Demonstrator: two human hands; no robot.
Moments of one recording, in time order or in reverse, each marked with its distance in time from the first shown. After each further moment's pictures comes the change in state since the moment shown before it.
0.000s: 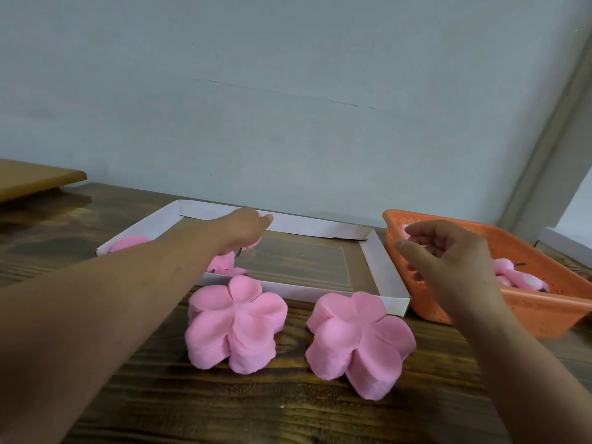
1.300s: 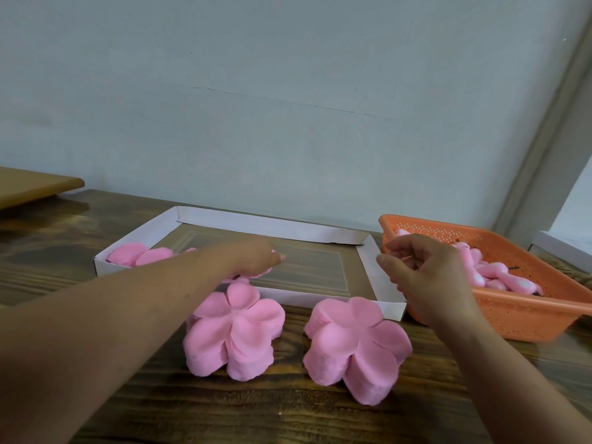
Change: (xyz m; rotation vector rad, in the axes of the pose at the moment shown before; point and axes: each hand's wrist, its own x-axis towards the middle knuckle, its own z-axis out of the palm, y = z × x) left_hand -0.008 0.002 0.019 0.413 -0.205 0.248; right_hand -0.003 0.008 0.013 -0.040 -0.042 0.021
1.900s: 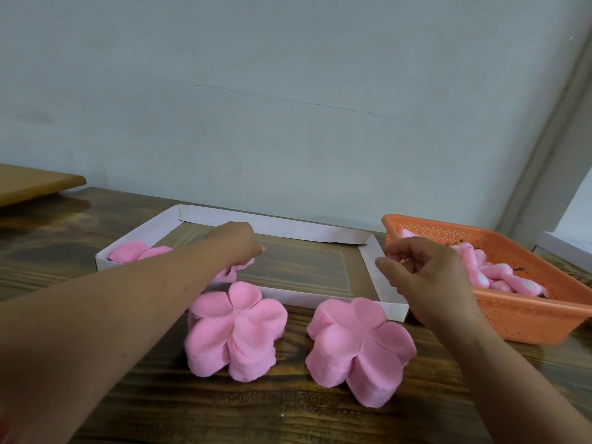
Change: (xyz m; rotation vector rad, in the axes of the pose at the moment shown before) left_hand 0.011 -0.028 -0.006 0.071 0.172 -0.196; right_hand -0.005 -0.006 0.002 0.015 -0.033 -0.030
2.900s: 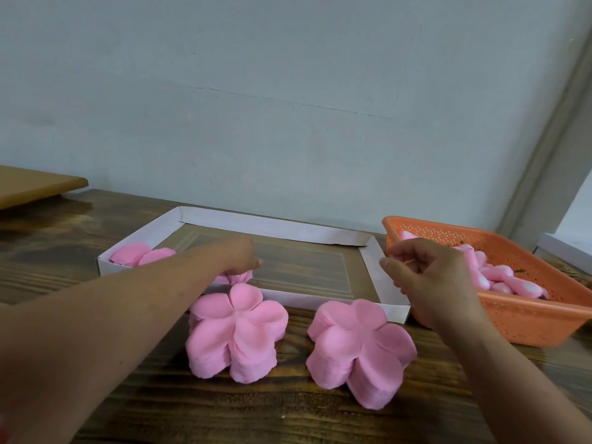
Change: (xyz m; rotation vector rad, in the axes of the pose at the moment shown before) left_hand -0.004 -0.005 0.008 0.029 -0.154 0.050; right_hand 0.001 -0.002 -0.004 -0.026 0.019 0.032
